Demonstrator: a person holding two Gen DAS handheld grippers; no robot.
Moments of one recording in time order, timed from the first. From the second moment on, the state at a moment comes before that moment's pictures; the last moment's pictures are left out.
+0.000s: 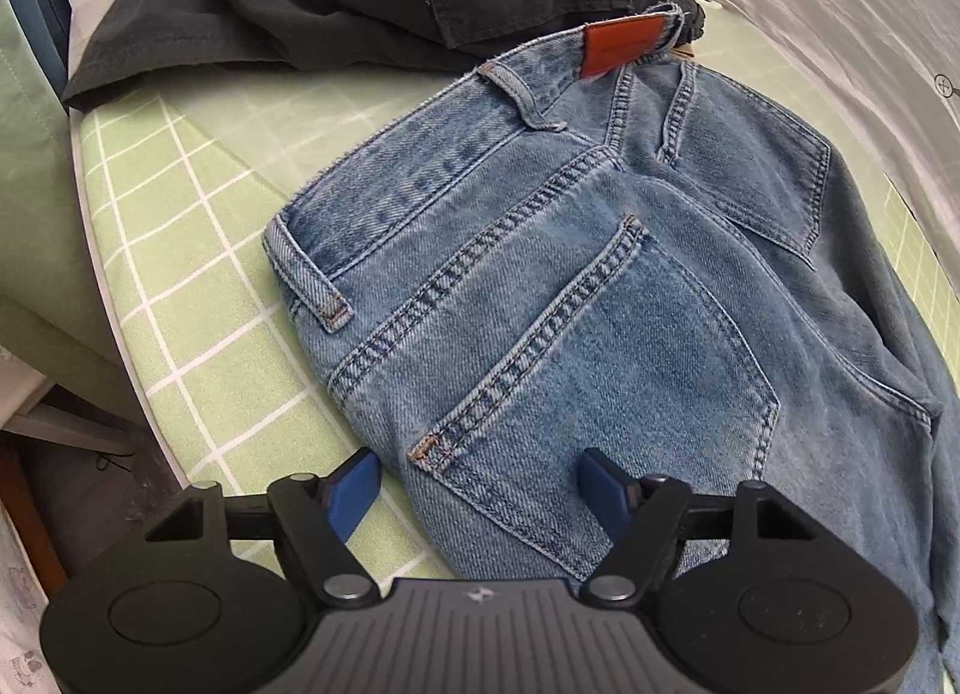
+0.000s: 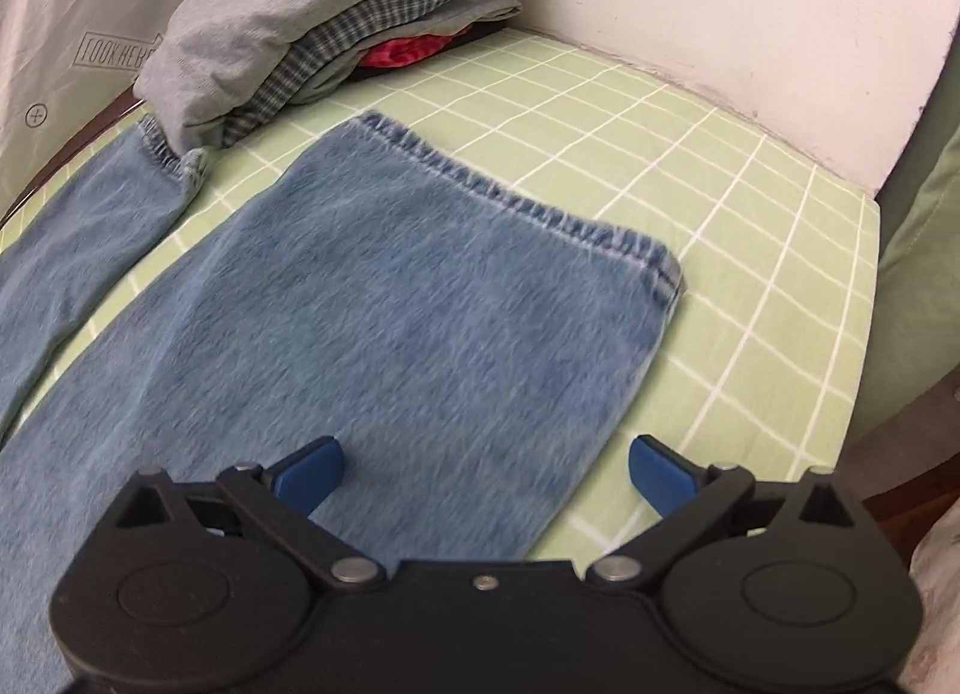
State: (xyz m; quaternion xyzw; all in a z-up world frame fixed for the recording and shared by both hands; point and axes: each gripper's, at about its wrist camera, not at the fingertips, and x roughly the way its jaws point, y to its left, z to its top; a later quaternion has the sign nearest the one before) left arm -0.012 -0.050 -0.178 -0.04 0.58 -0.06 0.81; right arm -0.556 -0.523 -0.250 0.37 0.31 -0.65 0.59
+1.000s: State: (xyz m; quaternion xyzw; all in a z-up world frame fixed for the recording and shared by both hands) left arm -0.024 -0.031 -0.160 0.03 0.54 -0.03 0.84; right arm -0.618 -0.505 -0.242 0.27 0.35 -0.65 0.63
